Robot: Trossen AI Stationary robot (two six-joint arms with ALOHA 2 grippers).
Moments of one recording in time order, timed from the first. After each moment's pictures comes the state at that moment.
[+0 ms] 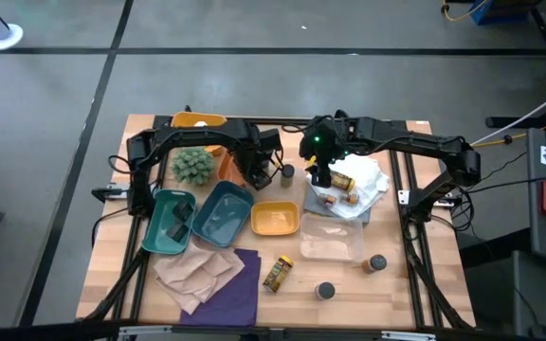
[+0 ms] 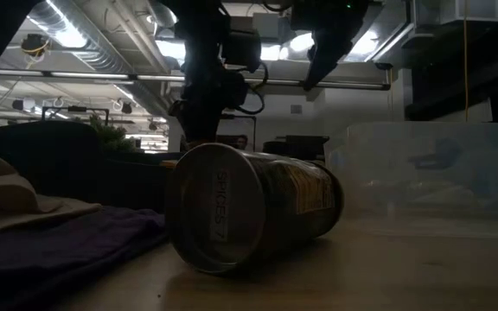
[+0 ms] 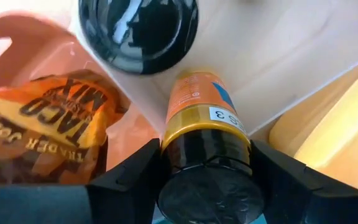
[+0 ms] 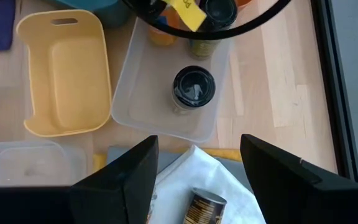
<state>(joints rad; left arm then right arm) 0.31 1.92 1.61 -1.16 0.05 -0.33 -0.24 1.58 1.53 -0.99 -0.01 -0.19</state>
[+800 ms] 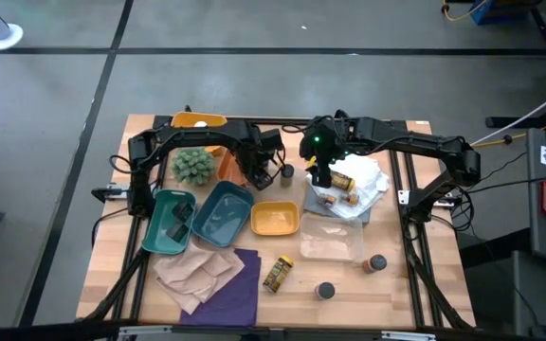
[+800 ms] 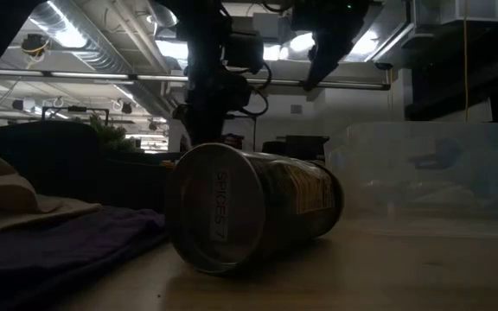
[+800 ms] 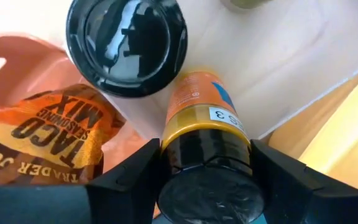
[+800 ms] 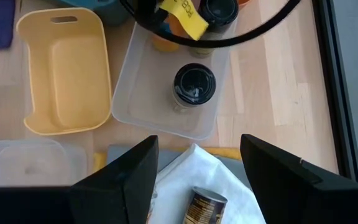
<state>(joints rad) 0.31 1.93 1.61 -1.13 0.05 -0.31 -0.24 1.58 1.53 -0.99 -0.01 -0.19</state>
